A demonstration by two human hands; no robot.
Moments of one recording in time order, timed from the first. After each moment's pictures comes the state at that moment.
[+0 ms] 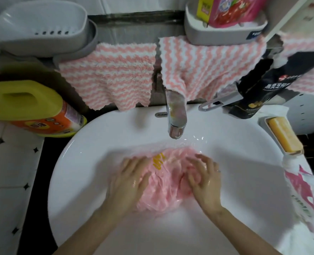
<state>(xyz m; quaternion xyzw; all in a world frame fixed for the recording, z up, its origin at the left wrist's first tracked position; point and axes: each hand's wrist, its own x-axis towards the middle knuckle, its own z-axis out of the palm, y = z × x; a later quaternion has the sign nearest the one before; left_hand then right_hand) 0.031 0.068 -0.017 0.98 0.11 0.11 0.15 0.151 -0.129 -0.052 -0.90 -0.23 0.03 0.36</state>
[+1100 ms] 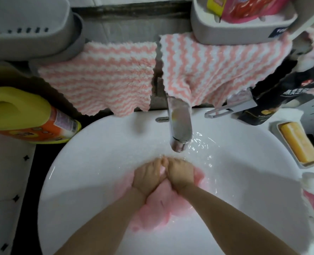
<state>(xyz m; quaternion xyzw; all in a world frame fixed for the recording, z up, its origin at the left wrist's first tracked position) 0.106 0.056 -0.108 0.98 0.13 0.03 0.12 0.181 -0.039 -0.104 -0.93 -0.34 0.14 0.09</state>
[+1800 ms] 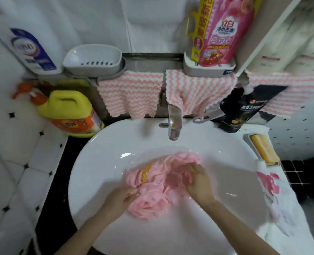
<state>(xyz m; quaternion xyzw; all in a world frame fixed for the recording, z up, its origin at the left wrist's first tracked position) -0.044 0.068 -0.040 0.88 0.25 -0.07 0.39 0.156 -0.140 -0.028 -0.88 -0.39 0.03 0.28</state>
